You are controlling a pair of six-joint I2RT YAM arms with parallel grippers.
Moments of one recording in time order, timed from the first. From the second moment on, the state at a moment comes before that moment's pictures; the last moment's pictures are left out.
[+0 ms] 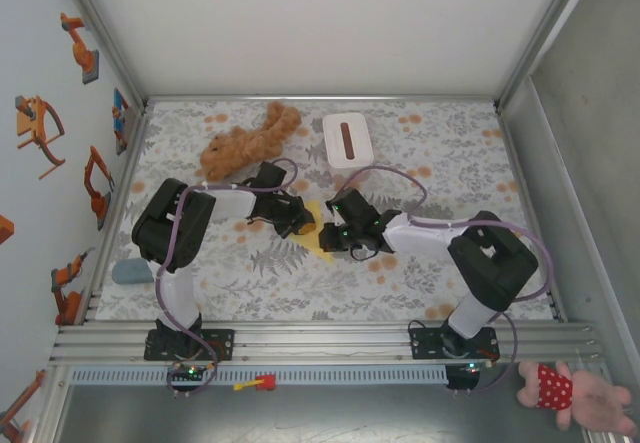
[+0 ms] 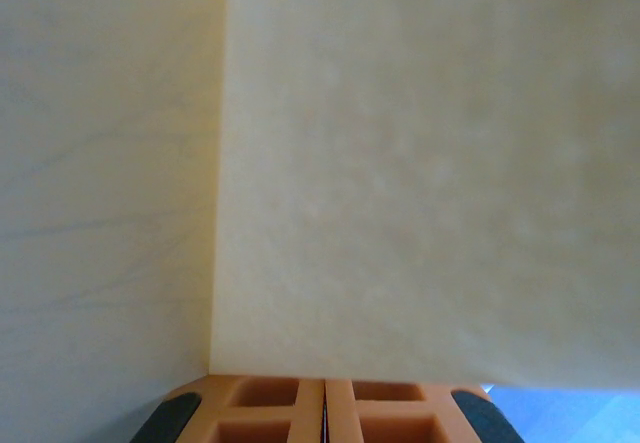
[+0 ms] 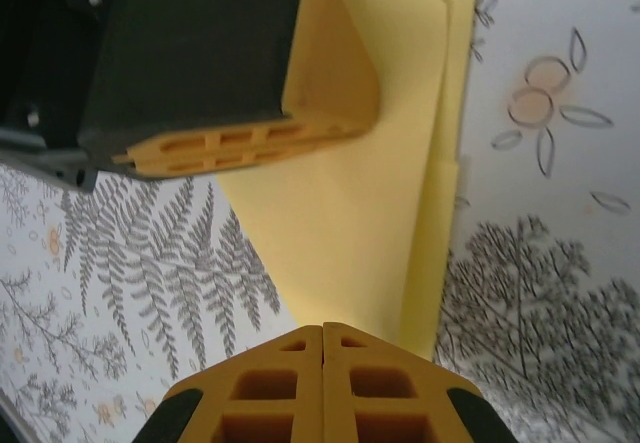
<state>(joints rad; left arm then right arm) -0.56 1.93 1.00 -0.19 0.66 -1.03 0.81 1.66 0.84 -0.12 -0.28 0.66</state>
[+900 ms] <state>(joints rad) -0.56 1.82 0.99 -0.22 0.59 -0.88 0.80 1.74 0.81 -0.02 -0.27 0.71</state>
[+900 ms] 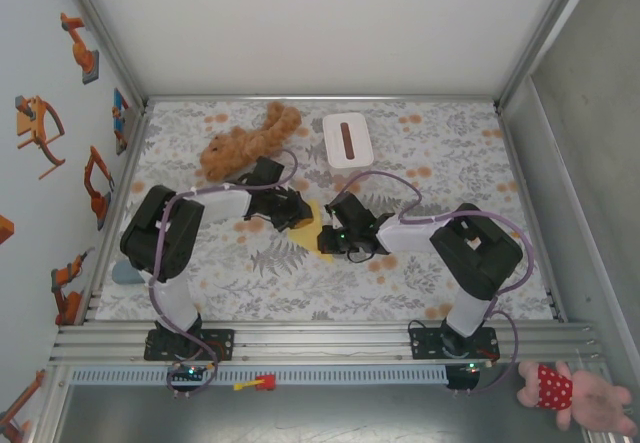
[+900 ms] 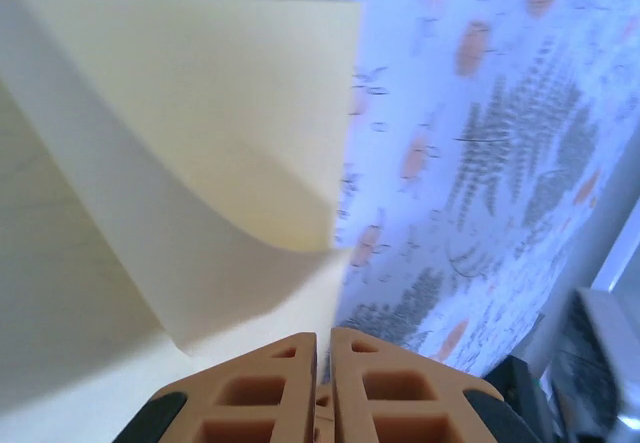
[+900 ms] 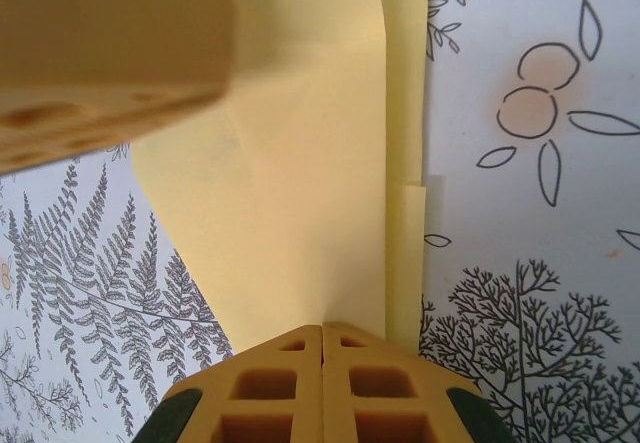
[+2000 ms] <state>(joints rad) -0.54 1.90 0.97 -0.16 0.60 -0.75 0.79 1.74 0.79 -0.01 -0.29 0.72</state>
